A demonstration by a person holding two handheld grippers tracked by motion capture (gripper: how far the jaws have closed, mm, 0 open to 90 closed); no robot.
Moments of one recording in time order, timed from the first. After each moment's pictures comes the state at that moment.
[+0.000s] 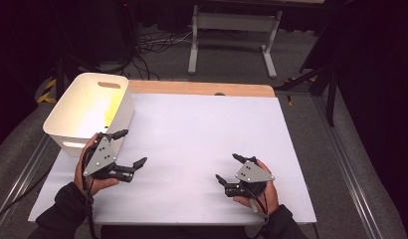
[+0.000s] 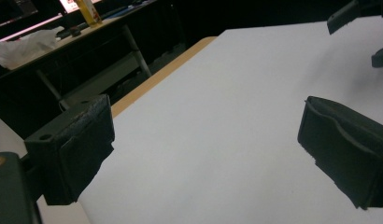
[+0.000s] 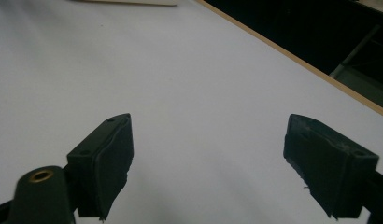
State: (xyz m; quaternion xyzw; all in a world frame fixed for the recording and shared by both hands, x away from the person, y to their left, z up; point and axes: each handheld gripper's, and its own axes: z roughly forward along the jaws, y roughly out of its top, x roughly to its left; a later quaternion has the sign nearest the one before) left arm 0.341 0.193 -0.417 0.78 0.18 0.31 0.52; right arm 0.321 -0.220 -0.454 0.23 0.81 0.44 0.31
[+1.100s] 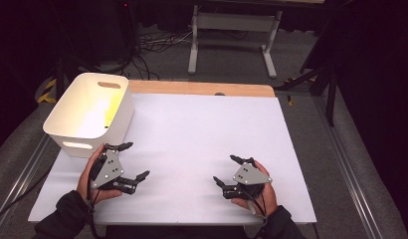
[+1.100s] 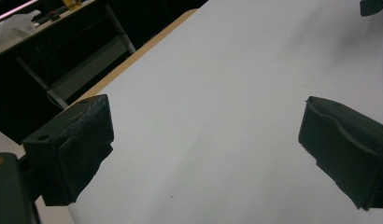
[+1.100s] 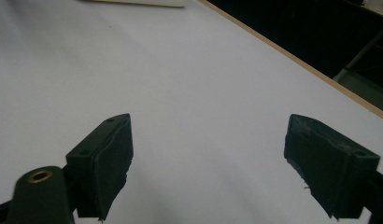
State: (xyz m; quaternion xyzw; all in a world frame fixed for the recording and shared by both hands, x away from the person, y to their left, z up) left arm 0.330 0.188 -0.448 0.80 0.16 0.30 0.49; right arm 0.317 -0.214 -0.453 0.22 0.81 0.44 0.31
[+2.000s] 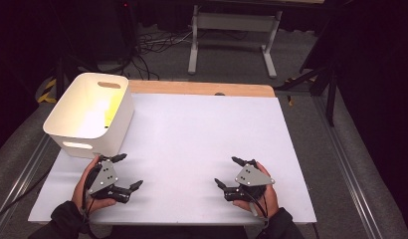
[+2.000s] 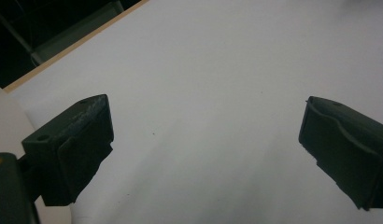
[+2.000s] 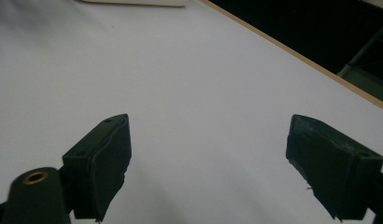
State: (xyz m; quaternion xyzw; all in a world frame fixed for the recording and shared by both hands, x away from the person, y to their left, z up) left arm 0.322 0.207 -0.482 0.82 0.20 0.27 0.47; right arm 0.313 -0.219 -0.455 0.23 0.81 0.45 0.30
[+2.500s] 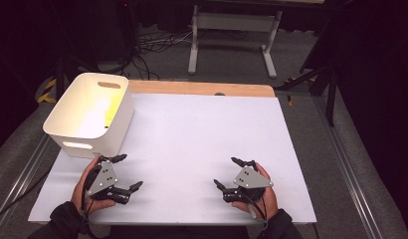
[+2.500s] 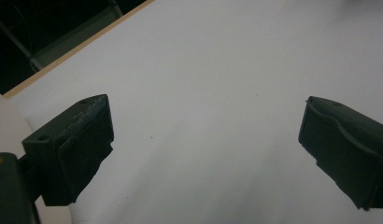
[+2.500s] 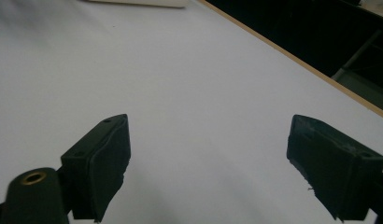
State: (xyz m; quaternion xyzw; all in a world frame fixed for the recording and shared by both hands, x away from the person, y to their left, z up) left arm 0.319 0.207 -0.479 0.82 0.19 0.27 0.47; right arm 0.309 -0.214 -0.454 0.22 0.81 0.44 0.31
